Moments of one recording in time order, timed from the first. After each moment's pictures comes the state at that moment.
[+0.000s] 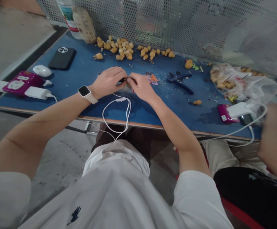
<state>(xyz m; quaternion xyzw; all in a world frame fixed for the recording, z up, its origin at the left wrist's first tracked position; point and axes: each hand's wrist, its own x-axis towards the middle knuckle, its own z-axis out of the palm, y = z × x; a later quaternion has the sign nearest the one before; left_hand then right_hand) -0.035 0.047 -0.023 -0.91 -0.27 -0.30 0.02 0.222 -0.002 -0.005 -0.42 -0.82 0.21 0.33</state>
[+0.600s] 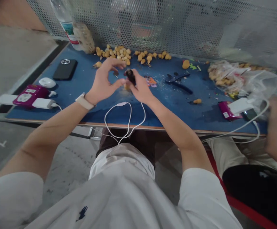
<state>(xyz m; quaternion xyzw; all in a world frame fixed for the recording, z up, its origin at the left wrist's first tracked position) -0.032 0.010 0.030 -0.88 -0.27 -0.38 -0.01 0.216 0.006 -0.012 -0.41 -0.79 0.16 0.43</state>
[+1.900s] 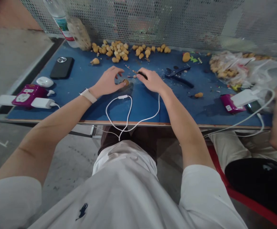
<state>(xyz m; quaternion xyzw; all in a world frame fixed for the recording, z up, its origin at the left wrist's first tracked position) -0.033 0.064 -0.018 -0.88 -0.38 -0.26 -0.07 0.288 0.035 -0.007 -0.50 -0.82 0.13 0.25</state>
